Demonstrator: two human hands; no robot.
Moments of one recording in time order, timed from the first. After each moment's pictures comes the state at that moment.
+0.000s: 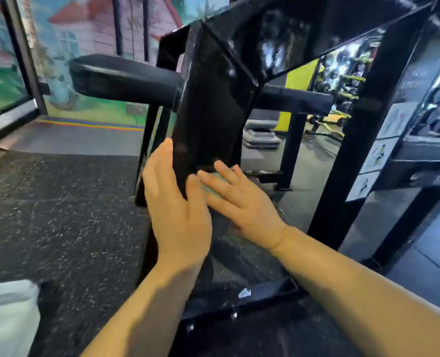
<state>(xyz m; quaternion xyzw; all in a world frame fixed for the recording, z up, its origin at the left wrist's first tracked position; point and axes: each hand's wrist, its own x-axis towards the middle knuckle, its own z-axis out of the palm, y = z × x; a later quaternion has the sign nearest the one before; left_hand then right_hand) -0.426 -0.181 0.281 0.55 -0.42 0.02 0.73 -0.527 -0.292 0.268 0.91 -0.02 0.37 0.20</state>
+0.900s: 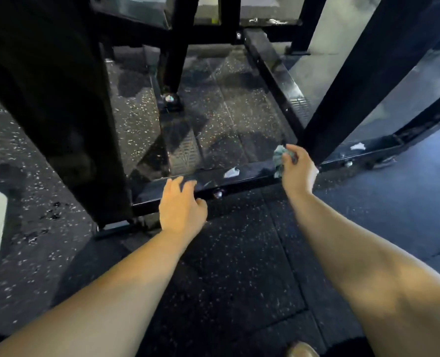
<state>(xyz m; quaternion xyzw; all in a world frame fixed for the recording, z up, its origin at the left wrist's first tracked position) -0.493 -0.204 -0.002 0.82 -0.49 -0.26 0.17 -0.688 -0.346 0.000 0.59 -0.71 0.31 -0.23</state>
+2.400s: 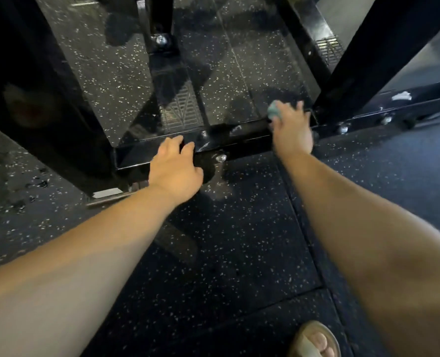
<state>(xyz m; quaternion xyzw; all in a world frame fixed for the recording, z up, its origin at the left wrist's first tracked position) -0.485 -0.222 -0.039 0.79 -0.56 -0.23 0.02 -0.674 -0.365 -0.059 0.76 -0.63 0.11 -0.11</state>
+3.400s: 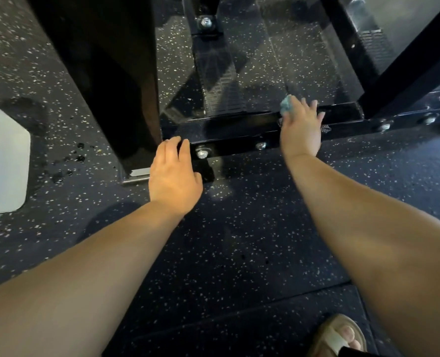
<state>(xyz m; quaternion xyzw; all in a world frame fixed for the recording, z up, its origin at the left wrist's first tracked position) -0.439 -0.150 -0.063 0.83 -0.54 -0.13 0.08 -0.609 -0.325 -0.078 0.73 -0.66 0.14 -0.13</state>
